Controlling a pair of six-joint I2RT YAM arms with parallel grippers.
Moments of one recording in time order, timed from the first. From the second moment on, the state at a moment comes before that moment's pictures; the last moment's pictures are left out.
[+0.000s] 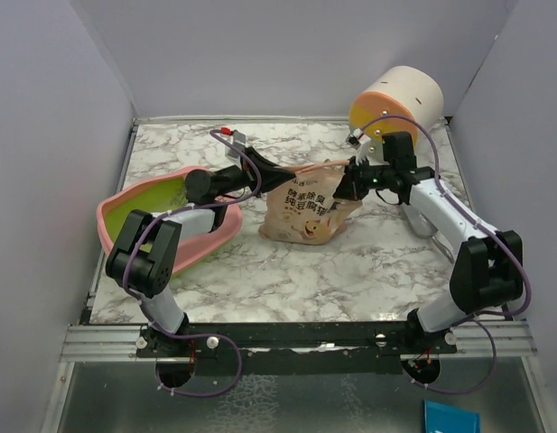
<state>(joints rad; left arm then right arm) -0.36 1.70 0.87 1.45 0.96 -0.81 0.23 1.57 1.18 -0.38 -0.80 -0.07</state>
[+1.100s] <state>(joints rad) -0.32 1.50 0.79 1.45 0.93 -0.65 0.22 1.29 1.17 -0.28 -0.16 0.19</state>
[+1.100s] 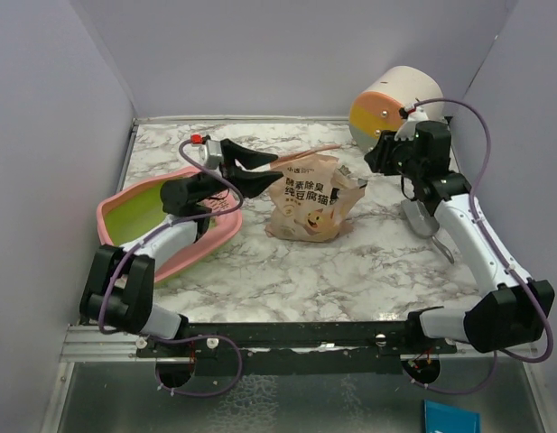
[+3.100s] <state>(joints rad) -0.32 1.17 0.84 0.47 0.76 -0.26 -0.26 1.45 0.78 -0.14 0.34 0.41</state>
